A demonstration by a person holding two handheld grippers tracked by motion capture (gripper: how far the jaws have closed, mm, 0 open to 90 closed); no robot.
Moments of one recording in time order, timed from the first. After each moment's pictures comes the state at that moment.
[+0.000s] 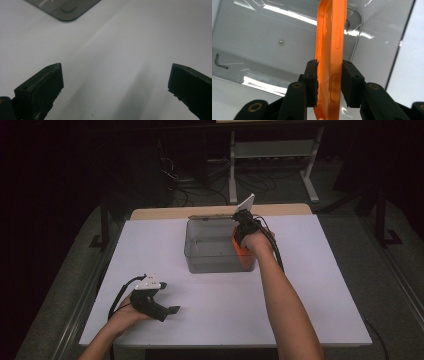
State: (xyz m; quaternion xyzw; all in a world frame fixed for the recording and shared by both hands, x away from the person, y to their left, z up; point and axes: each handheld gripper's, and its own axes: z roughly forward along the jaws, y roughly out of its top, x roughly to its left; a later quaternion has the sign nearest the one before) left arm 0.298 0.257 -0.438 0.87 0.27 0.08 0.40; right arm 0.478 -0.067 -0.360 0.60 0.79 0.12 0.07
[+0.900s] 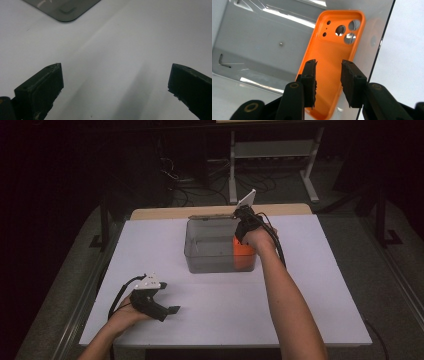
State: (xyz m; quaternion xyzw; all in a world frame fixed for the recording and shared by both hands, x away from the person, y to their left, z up) left arm 0.298 0.257 -0.438 0.87 0.27 0.08 0.40; right arm 0.476 -0.070 -0.344 0.60 0.79 0.12 0.08
